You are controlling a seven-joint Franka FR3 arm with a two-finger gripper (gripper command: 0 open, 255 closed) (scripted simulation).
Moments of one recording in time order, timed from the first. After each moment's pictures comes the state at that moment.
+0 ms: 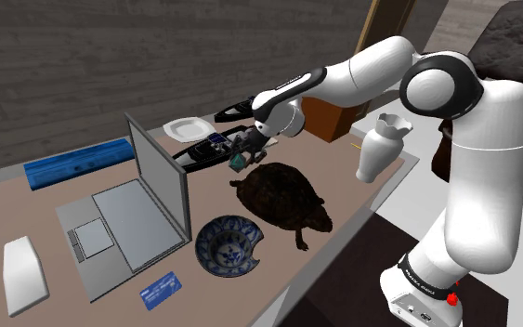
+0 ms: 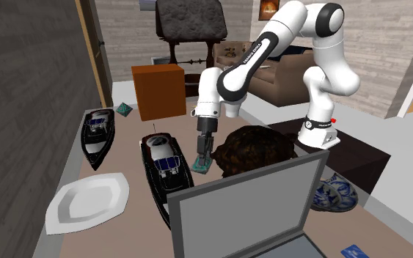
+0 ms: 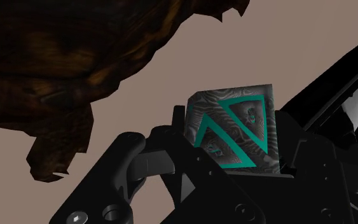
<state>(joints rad) 0.08 0.46 0.01 -1.93 0.82 2.56 0.07</state>
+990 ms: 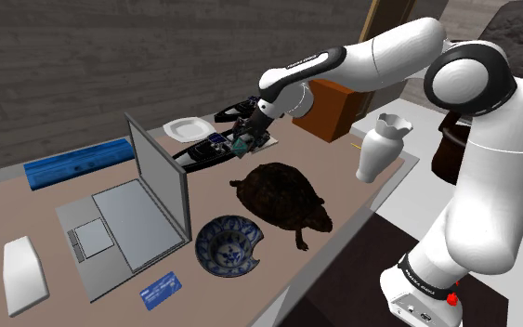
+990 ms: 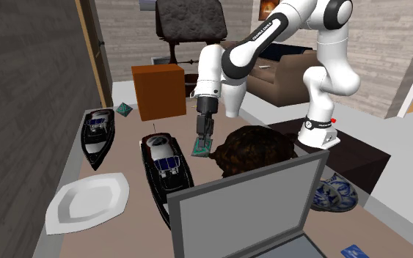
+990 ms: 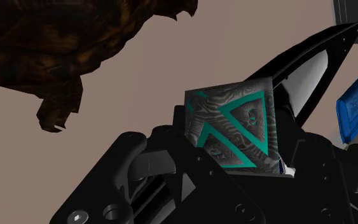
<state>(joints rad) 0.10 0.34 -0.04 -1.92 0.71 2.44 0.20</state>
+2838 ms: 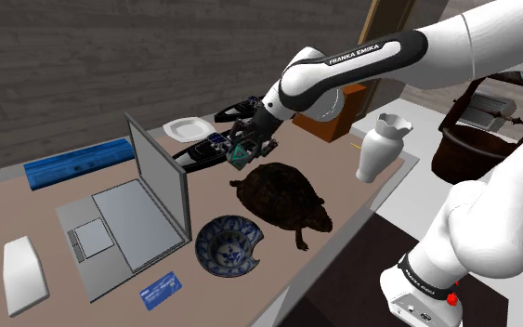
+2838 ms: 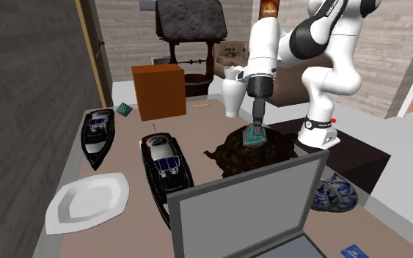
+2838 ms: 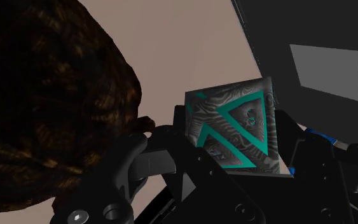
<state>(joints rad) 0.26 -0.07 0.05 -2.28 0.61 2.53 0.51</state>
